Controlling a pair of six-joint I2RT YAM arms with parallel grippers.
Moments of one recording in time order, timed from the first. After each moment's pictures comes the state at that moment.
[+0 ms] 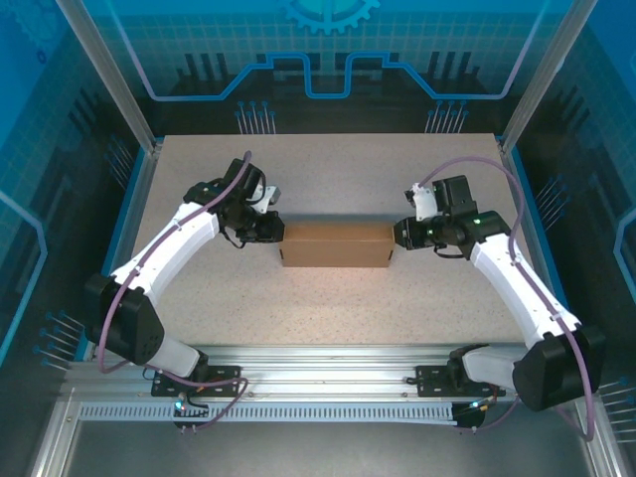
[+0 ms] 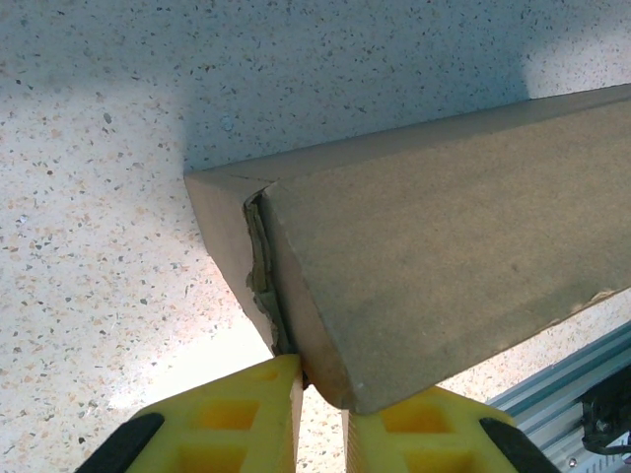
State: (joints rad) left arm -0.34 1.49 1.31 -0.97 0.32 -0.32; right arm 0.23 1.21 1.08 -0.80 -0.36 0.14
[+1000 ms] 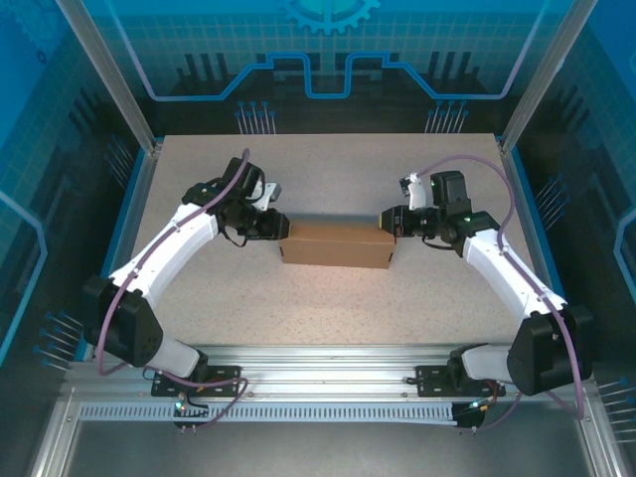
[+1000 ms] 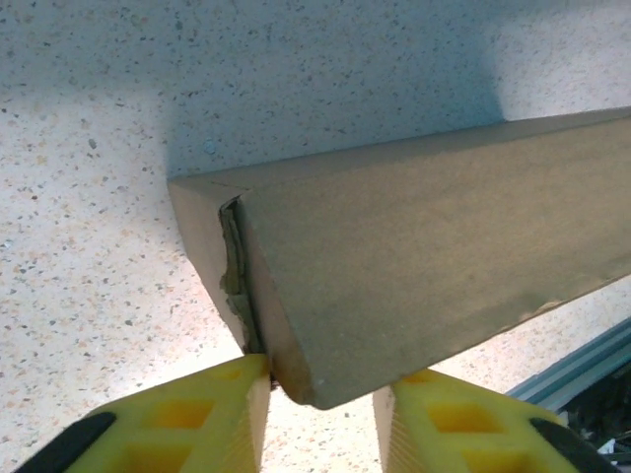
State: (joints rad) left arm -0.34 1.47 1.30 -0.92 0.35 -0.33; right arm 0.22 1.30 1.00 -0.48 -0.59 0.30
